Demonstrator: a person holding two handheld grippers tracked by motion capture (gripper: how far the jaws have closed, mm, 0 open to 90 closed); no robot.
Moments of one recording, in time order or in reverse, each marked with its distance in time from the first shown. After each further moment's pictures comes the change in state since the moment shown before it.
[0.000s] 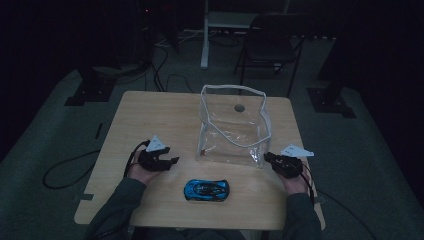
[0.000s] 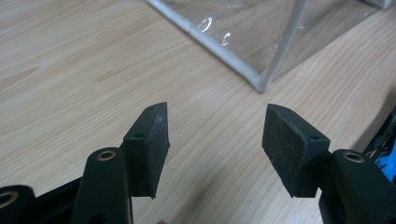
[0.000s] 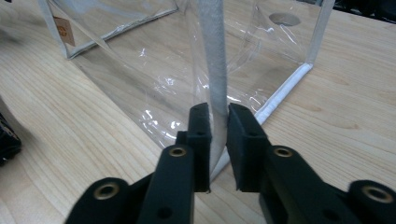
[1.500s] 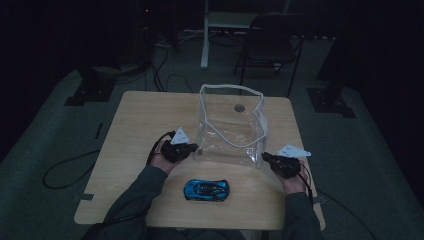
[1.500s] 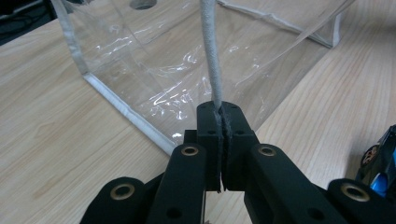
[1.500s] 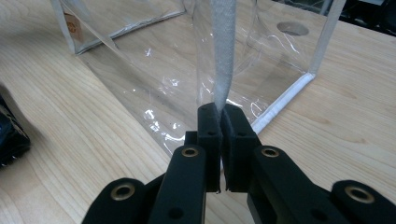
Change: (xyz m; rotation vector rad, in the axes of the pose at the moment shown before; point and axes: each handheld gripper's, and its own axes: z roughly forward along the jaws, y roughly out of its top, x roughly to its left) left arm -0.030 0.056 0.032 -0.041 -0.070 0.142; right arm 0.008 0.006 0.003 -0.003 0.014 -0.043
